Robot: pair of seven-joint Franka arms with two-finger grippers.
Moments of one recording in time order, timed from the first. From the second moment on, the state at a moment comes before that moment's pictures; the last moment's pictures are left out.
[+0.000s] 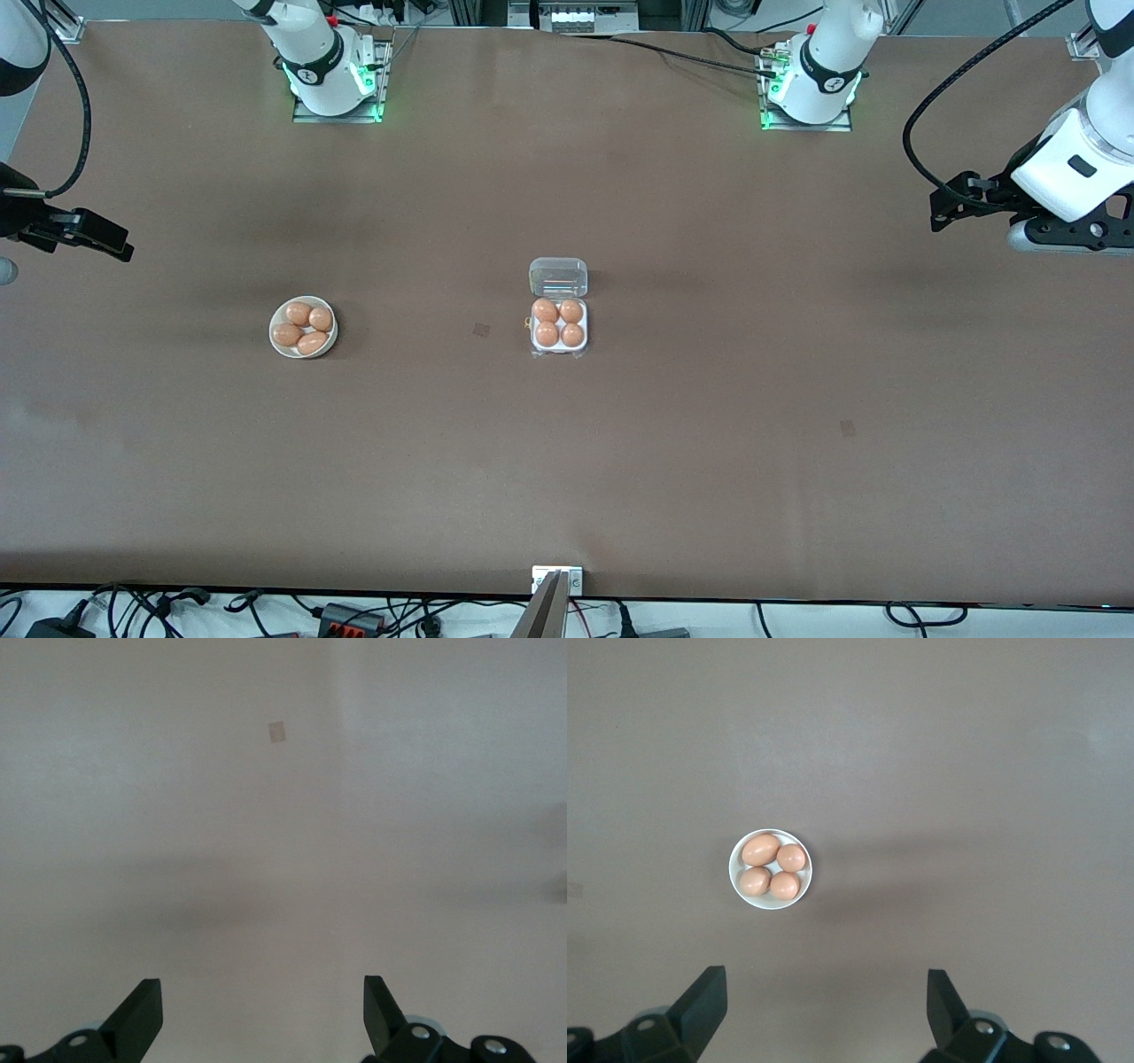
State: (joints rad) left arm -0.07 0.00 0.01 -1.65 0.04 1.58 -0.02; right arm -0.03 0.08 -0.04 -1.61 -0.05 1.67 0.03
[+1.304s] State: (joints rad) left arm -0.13 0.04 -0.01 -1.62 -0.04 1.33 0.00; right arm -0.02 0.08 -0.04 -1.61 -0.05 1.67 0.03
